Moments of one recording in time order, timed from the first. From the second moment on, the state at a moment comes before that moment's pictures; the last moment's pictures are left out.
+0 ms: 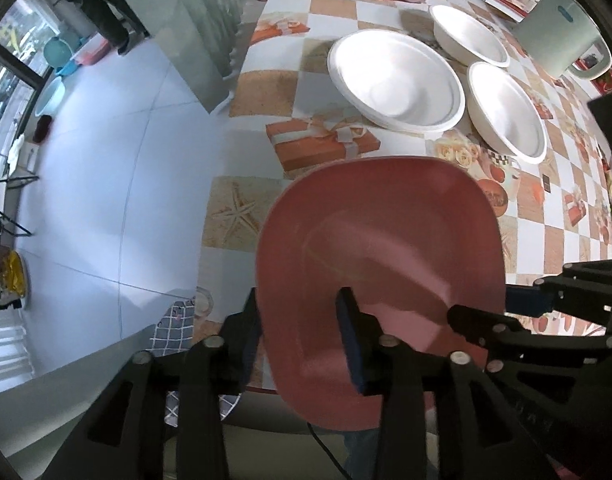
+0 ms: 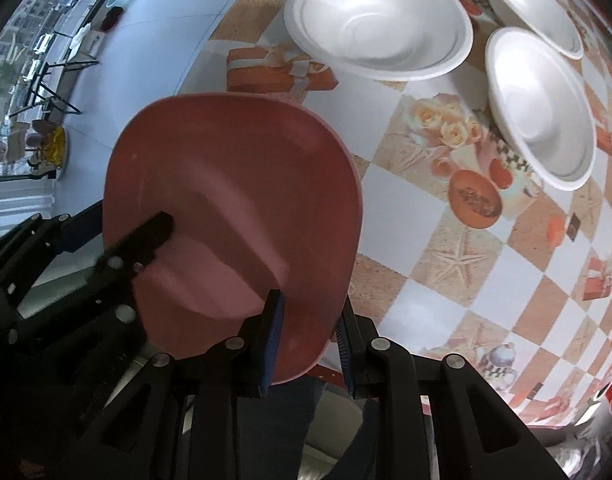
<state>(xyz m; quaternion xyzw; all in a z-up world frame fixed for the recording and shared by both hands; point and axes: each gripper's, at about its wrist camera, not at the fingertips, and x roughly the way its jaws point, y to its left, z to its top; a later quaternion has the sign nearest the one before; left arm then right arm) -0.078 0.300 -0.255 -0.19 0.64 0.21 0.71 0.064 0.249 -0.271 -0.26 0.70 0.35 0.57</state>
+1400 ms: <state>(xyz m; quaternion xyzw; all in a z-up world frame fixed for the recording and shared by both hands) 0.192 0.247 -0.260 0.04 0.64 0.07 0.77 0.309 0.127 -0.307 -0.07 0.73 0.14 0.66</state>
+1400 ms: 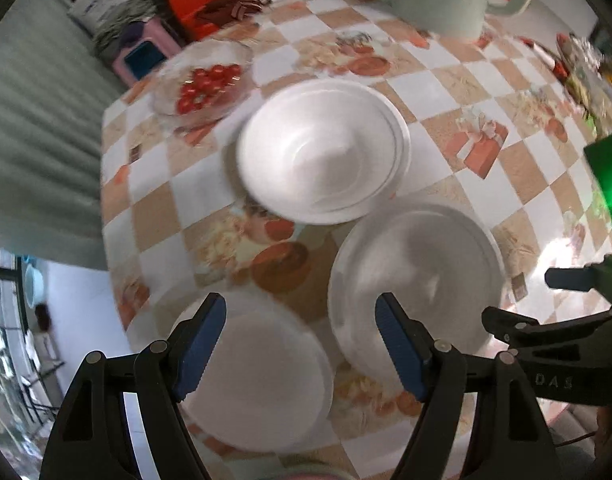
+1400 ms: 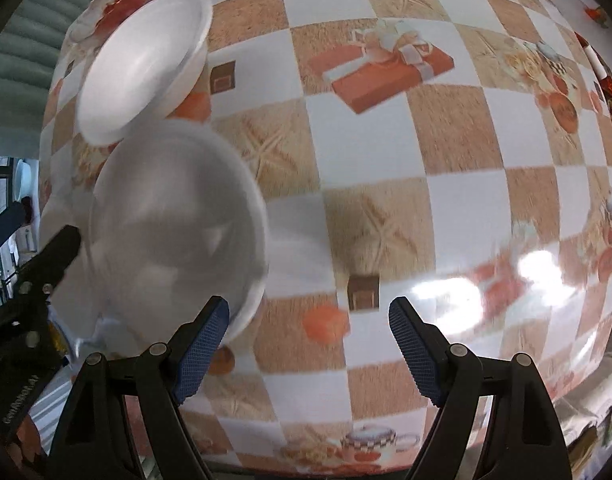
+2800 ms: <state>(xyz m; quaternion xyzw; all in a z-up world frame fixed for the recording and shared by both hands) 0.056 0.116 -0.296 0.00 0.68 0.05 0.73 0.248 0.027 -0.297 -0.09 0.73 0.20 0.64</state>
